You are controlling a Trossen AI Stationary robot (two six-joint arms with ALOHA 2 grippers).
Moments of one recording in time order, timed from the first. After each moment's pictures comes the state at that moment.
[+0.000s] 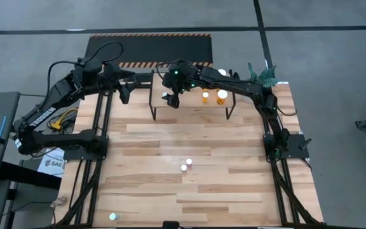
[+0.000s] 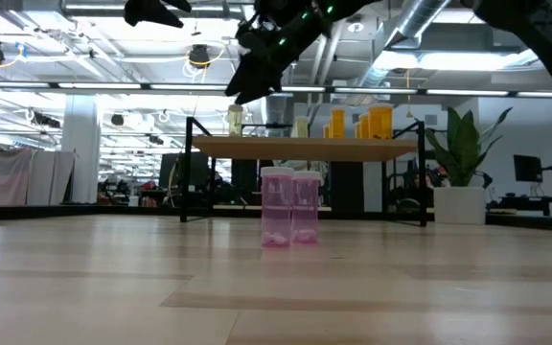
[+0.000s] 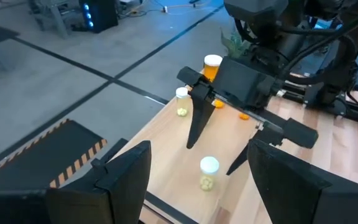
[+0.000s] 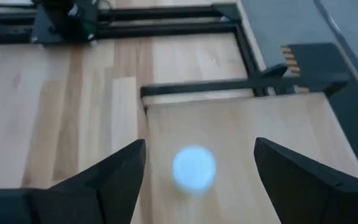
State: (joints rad) left arm 0.64 0.95 1.26 -0.68 0.09 0.02; right arm -0.37 2.14 2.11 -0.67 -0.14 -0.21
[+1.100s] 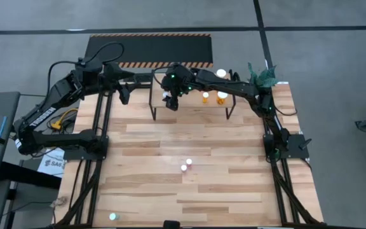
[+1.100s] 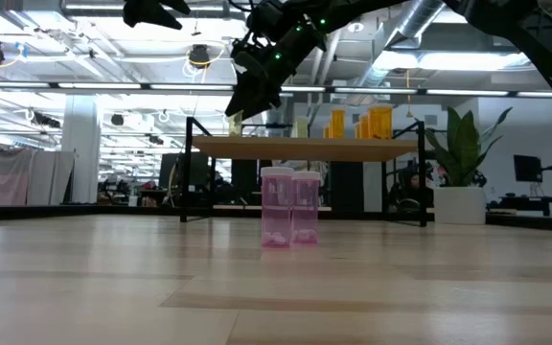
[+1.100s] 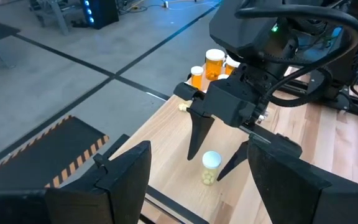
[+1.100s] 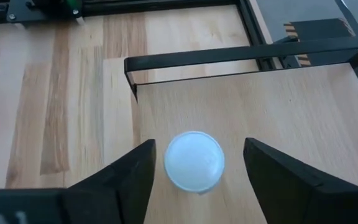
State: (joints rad) left arm 0.64 0.95 1.26 -0.70 0.09 0.03; right arm -0.37 2.18 2.12 -0.69 -0.13 -0.18
